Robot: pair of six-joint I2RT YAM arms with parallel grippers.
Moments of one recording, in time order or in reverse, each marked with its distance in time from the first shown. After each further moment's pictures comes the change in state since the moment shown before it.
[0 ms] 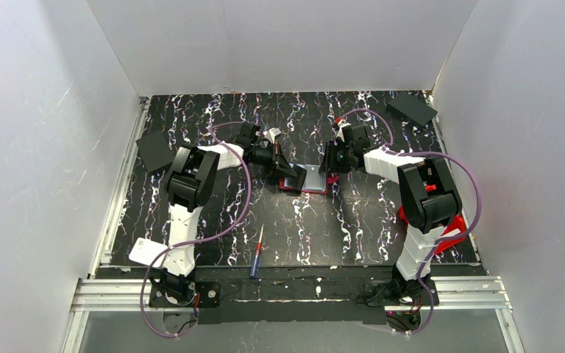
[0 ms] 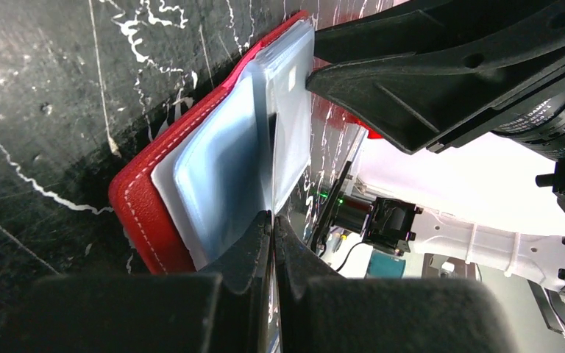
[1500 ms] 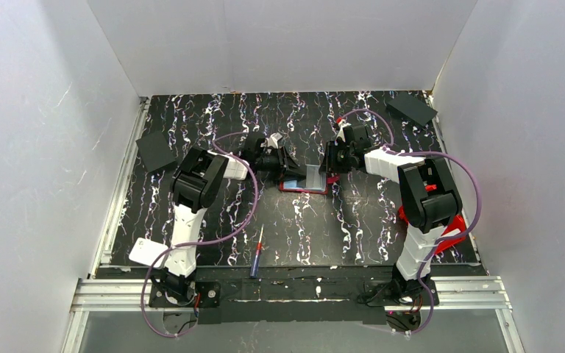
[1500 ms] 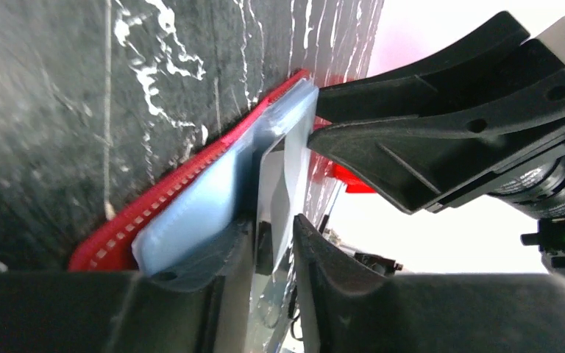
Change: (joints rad) left arm -0.060 0.031 -0.136 0.434 -0.133 -0.312; right arm -0.006 0.003 -0.005 0.010 -0.019 0.000
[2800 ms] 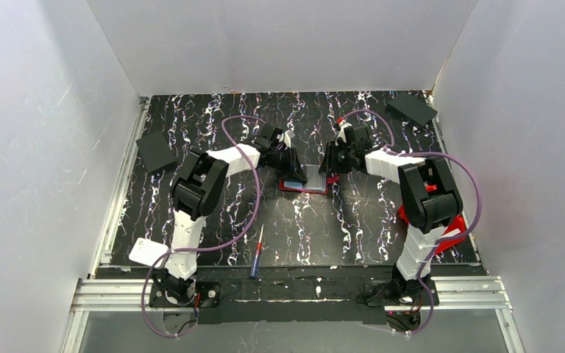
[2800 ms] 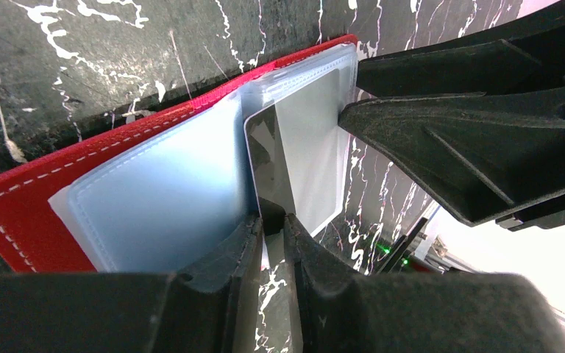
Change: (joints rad) left arm -0.098 -0.098 0.179 -0.577 -0.267 0.336; right arm -0.002 -0.006 -0.014 0.021 -0.013 0.001
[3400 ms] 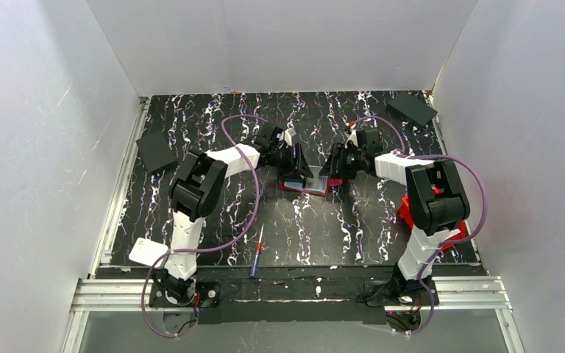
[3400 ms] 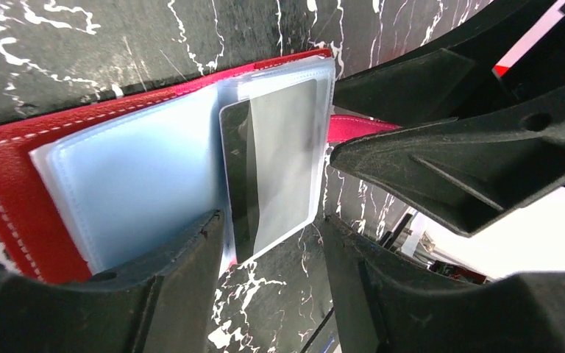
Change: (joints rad) left arm 0.000 -0.013 -0.009 0.034 0.027 -0.018; right arm -0.080 -0.040 -0.071 0.019 -0.163 0.103
